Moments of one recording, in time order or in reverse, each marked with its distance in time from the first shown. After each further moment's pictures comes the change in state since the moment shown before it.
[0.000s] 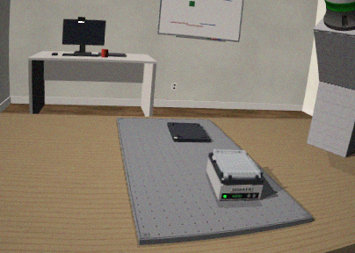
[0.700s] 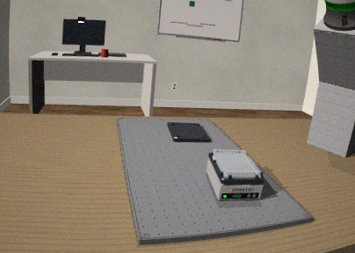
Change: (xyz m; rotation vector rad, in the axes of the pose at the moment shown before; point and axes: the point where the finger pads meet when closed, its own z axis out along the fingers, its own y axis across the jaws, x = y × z) arm -0.003 0.003 0.001 -0.006 -0.008 -0.026
